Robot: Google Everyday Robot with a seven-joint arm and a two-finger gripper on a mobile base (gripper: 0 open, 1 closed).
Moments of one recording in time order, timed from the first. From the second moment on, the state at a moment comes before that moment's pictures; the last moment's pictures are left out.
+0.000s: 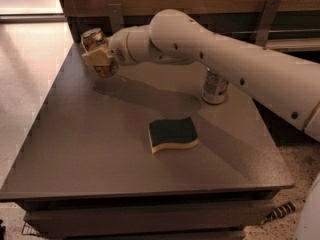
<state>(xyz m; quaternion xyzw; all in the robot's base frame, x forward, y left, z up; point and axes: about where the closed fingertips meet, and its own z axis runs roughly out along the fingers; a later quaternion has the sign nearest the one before) 0.683 0.161 0.914 -0.43 0.69 0.27 0.51</state>
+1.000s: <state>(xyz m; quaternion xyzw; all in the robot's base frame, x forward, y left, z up) 0.641 0.145 0.879 -0.50 0.77 0.19 0.36</state>
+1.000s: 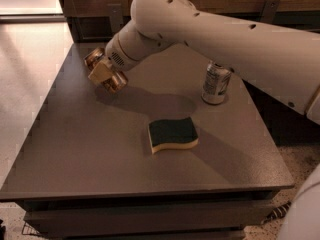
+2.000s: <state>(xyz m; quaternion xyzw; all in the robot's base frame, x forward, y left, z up) 0.630 0.100 0.849 -0.48 0.82 0.11 0.29</state>
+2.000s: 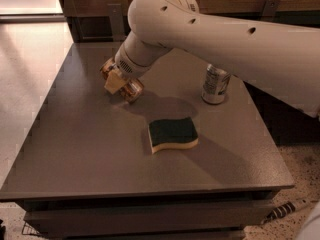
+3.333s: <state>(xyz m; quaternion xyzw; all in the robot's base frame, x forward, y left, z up) 0.643 0.128 0.823 -0.52 0.81 0.12 0.23</state>
